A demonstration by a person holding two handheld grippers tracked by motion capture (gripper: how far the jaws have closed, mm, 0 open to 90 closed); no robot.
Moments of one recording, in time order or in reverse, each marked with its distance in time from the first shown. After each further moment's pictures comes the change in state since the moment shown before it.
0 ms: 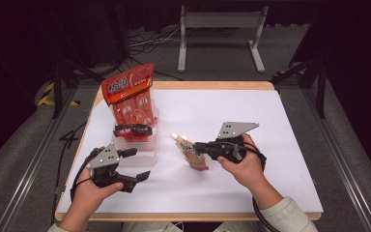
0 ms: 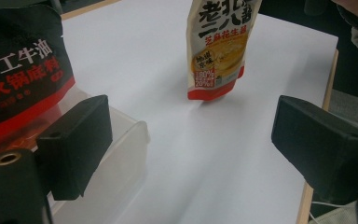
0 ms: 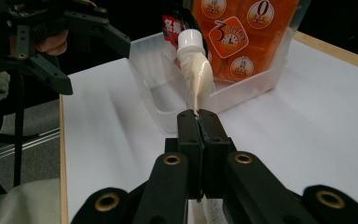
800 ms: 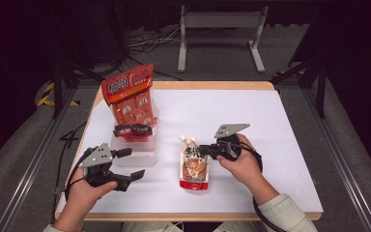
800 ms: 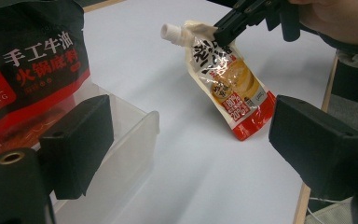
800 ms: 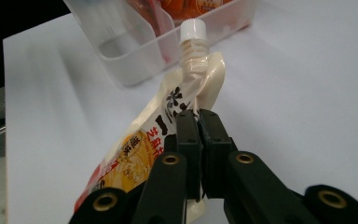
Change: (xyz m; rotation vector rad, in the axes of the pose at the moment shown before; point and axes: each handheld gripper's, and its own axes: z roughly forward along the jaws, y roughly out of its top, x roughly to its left) left arm 0.008 -0.004 -0.013 -0.008 0.005 -0.027; right arm -0.030 -0.034 0.024 0.147 -0.069 0.075
